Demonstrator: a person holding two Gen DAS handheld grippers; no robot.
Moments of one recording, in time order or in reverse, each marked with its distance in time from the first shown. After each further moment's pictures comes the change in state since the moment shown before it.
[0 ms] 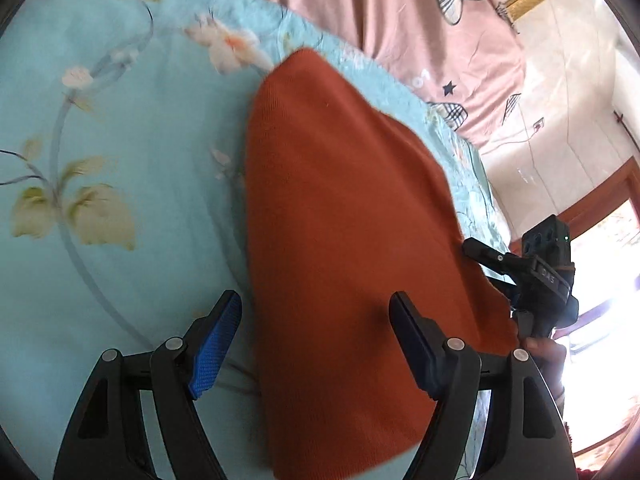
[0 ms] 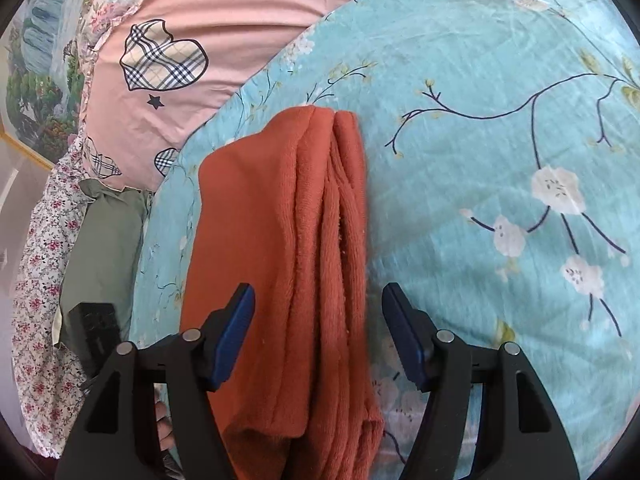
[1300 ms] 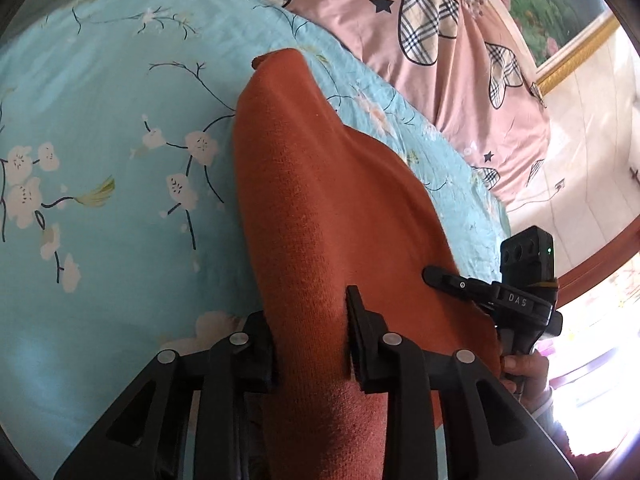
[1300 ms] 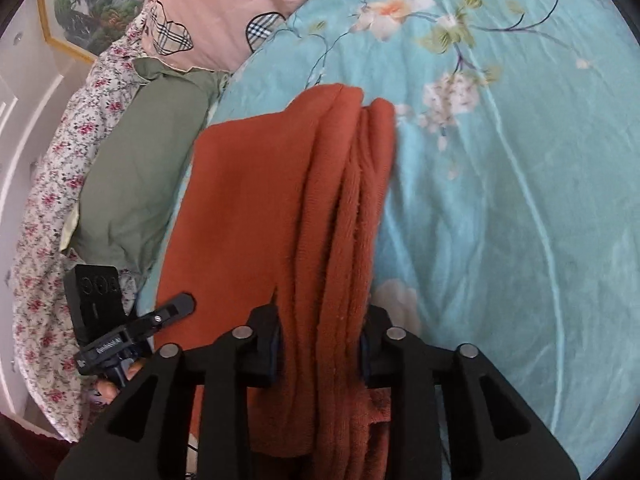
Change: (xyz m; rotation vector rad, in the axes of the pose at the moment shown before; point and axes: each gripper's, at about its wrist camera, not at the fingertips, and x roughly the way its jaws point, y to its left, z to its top) left arm -0.174 0.118 -0.096 -0.150 -0.197 0.108; right arm 0.135 0.156 -0.094 -0.225 0.229 0.157
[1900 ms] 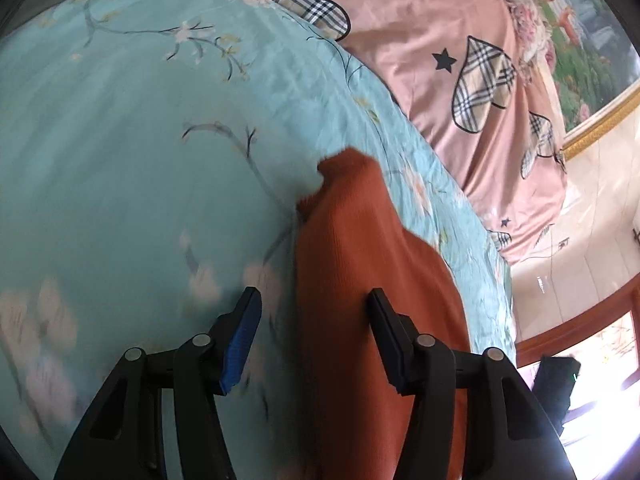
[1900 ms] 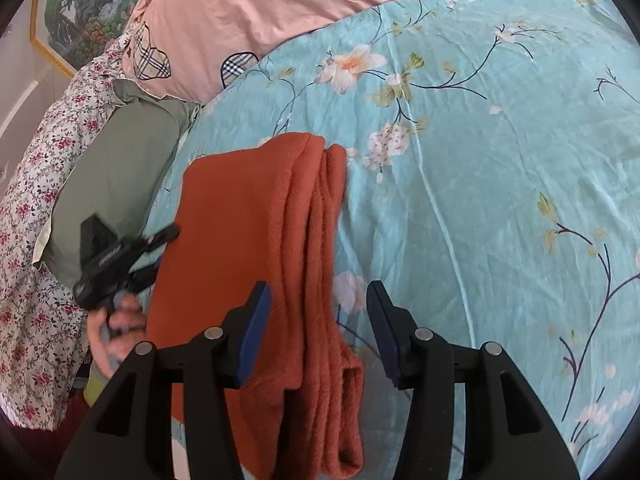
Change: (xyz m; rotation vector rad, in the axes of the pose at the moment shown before) left arm 0.025 0.054 0.097 -0.142 -0.059 -0.008; right arm -0.060 0.016 -0.020 0.009 -0.126 -0.176
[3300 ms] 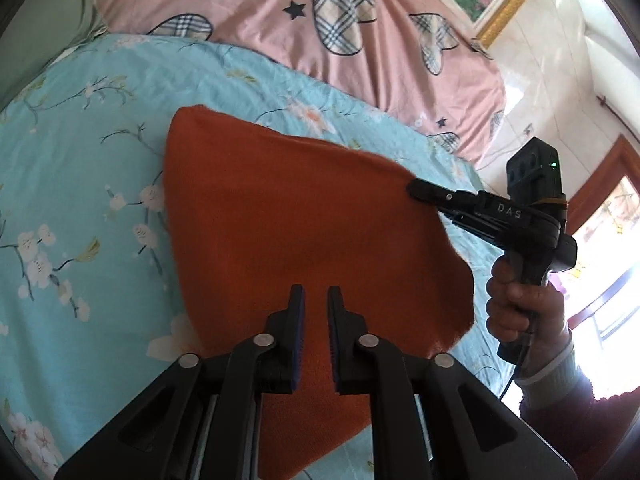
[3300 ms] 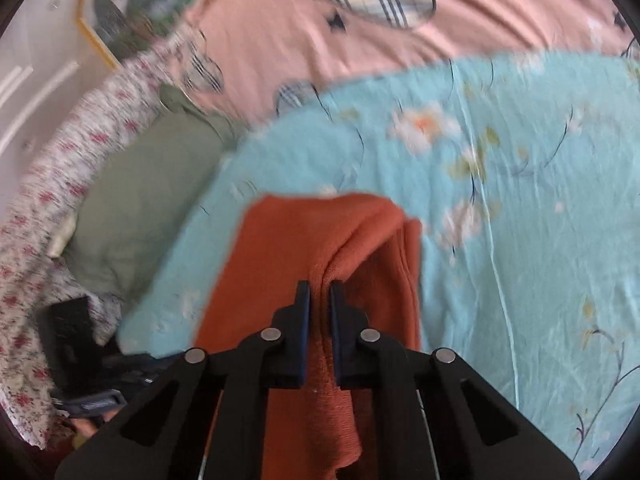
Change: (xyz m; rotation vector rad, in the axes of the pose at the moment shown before) left arm -0.060 -0.102 -0.110 0.391 0.069 -0.035; right arm -0.009 0.053 0.034 -0.133 -0.135 0.062
